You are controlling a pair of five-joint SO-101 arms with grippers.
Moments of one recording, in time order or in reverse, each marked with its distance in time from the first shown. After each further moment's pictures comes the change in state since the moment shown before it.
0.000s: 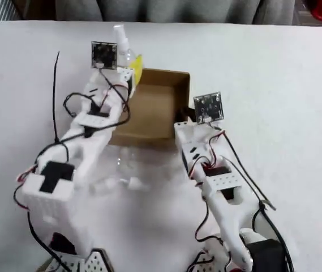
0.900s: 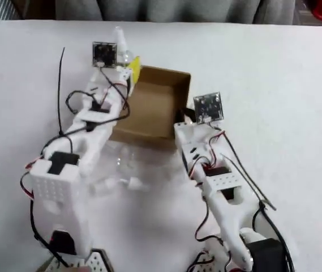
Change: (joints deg) left arm -1.4 10.6 -8.7 -0.5 0.0; right arm 0.0 0.5 0.0 0.0 0.0
